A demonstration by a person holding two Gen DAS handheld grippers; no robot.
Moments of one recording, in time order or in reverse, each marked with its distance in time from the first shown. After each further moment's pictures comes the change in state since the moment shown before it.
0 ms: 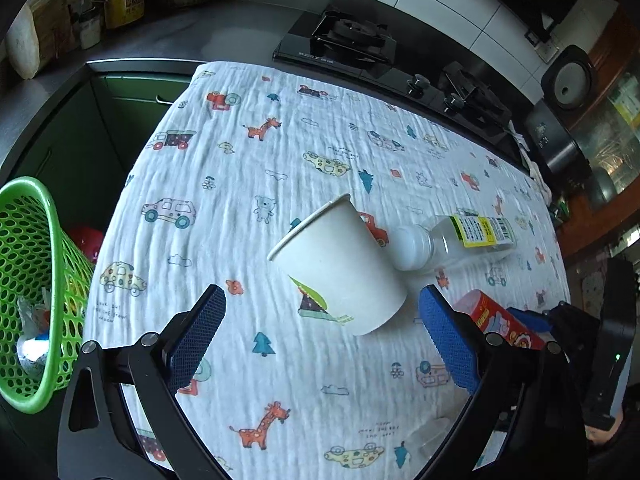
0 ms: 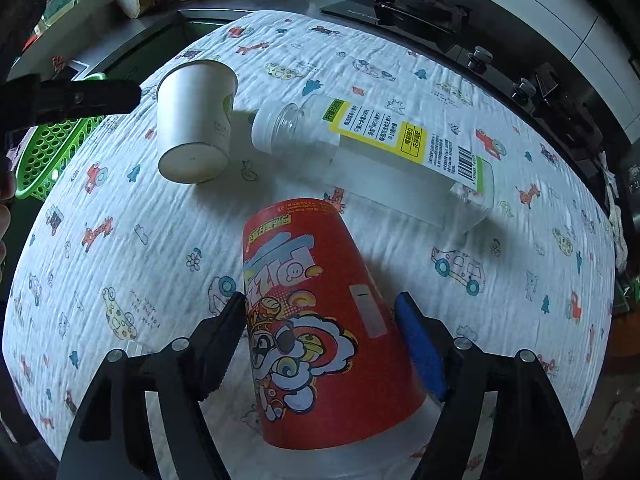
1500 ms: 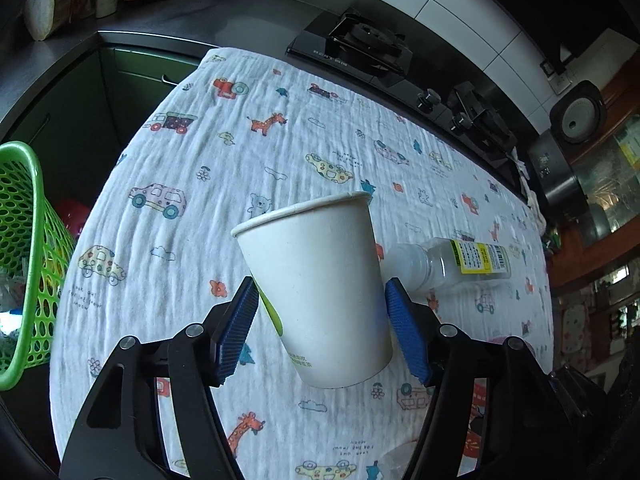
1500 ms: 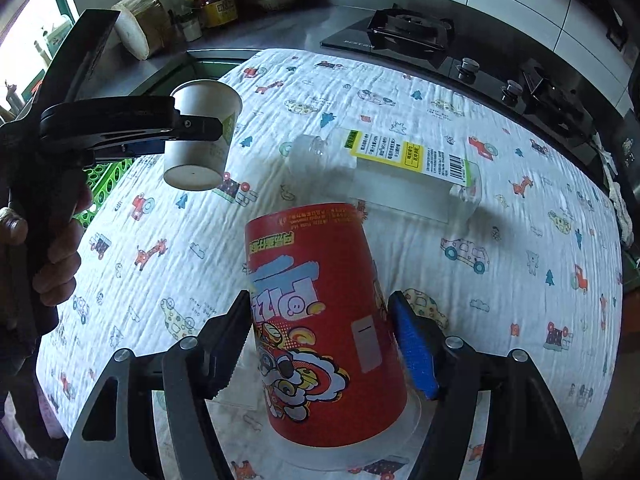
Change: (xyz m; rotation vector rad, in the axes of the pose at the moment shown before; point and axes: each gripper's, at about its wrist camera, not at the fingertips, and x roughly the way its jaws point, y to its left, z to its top) left arm 0.004 0.009 0.003 -0.100 -0.021 -0.041; right arm -0.046 0.016 -0.016 0.089 -0.107 0.073
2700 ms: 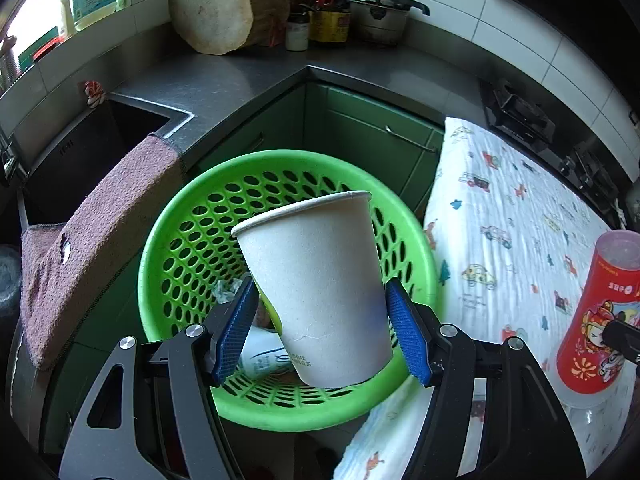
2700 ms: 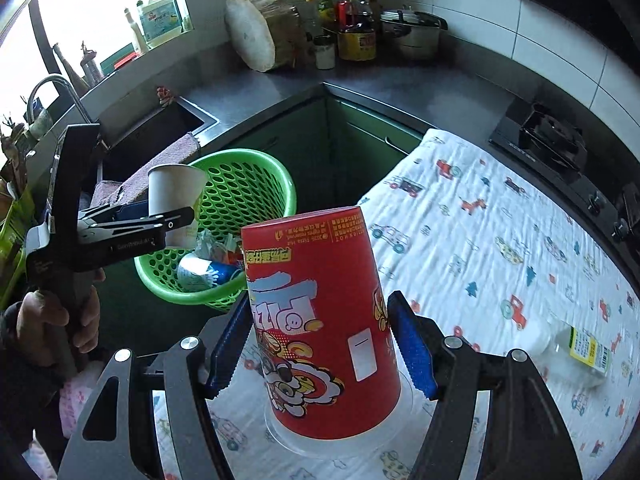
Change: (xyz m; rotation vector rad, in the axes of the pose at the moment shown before) left arm -0.143 0.248 -0.020 -0.089 -0.162 0.401; right arm 0.010 0.225 0.115 -0.229 -0.107 0.187
